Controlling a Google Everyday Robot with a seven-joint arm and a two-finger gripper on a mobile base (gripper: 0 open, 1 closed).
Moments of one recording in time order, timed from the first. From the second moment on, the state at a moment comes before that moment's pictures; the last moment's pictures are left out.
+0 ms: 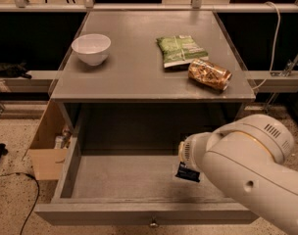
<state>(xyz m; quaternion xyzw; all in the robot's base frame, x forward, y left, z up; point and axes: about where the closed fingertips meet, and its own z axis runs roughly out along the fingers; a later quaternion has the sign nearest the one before) 0.449 -0.103 0.746 0.01 0.95 0.08 0.29</state>
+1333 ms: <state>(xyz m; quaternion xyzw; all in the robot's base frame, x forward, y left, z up) 0.538 -0.101 0.830 0.03 0.93 0.21 0.31</state>
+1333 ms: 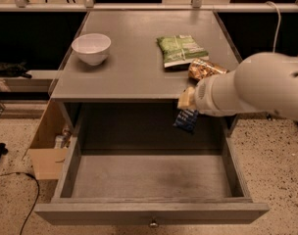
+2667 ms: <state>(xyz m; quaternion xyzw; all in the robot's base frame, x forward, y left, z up) 0.589 -0.048 0.925 -0.03 0.91 0.25 0.34</state>
